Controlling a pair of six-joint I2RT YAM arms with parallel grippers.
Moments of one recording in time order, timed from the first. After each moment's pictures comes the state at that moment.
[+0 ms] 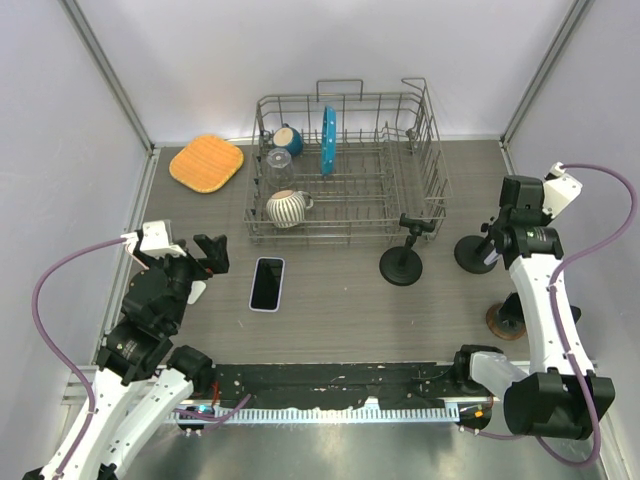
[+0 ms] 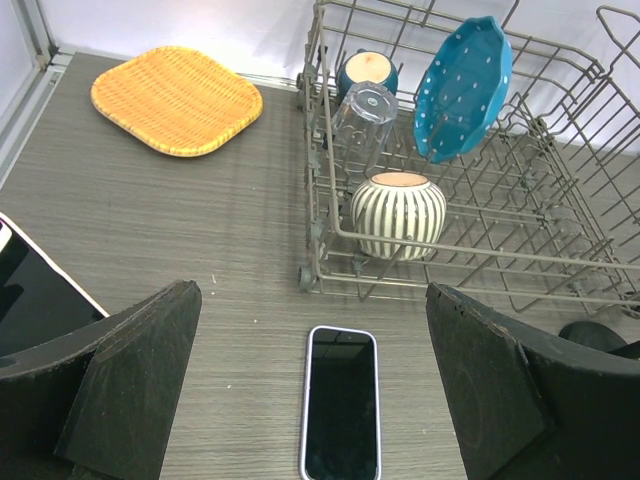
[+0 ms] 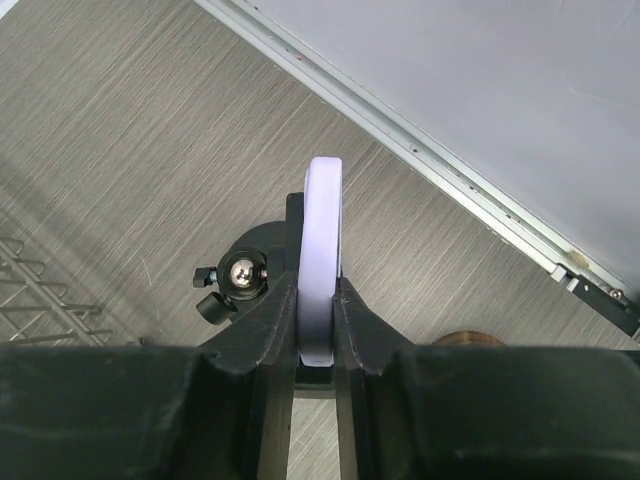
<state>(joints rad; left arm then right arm) -0.48 0.39 0.70 -0.40 -0.42 -0.29 -0.09 1.06 1.04 -0.64 0.63 0.51</state>
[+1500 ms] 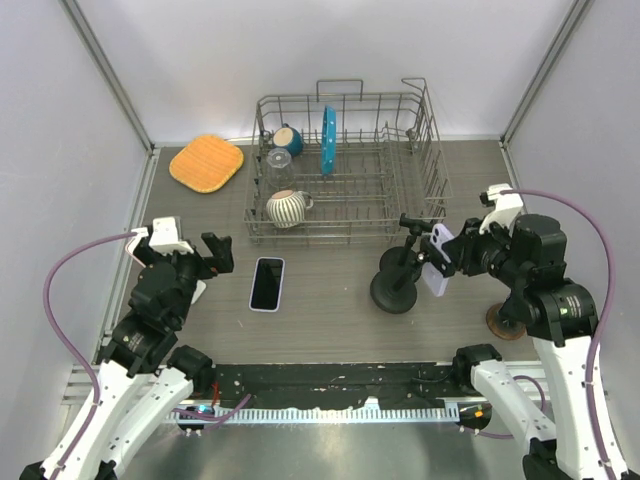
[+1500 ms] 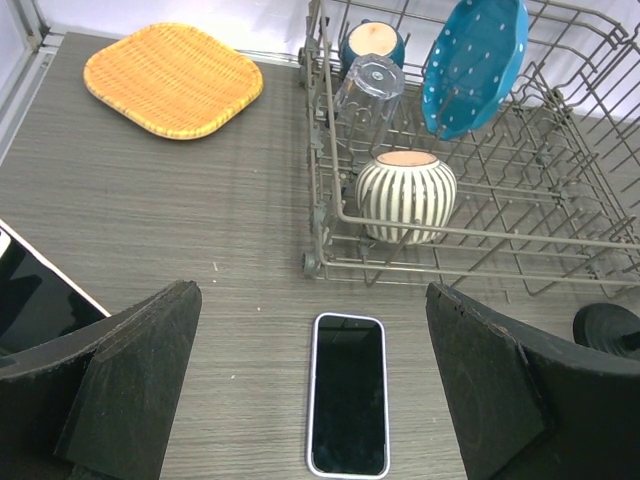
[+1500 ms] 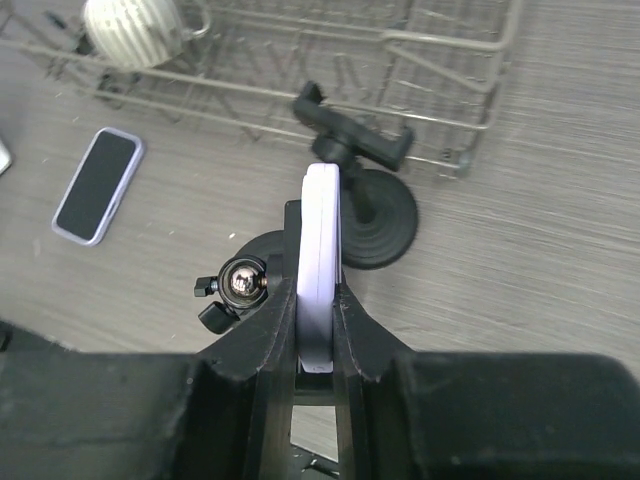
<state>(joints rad) -0.48 0.43 0.69 -0.40 -0.42 -0.28 0.14 0.68 1.14 -0.92 -0.19 0.10</state>
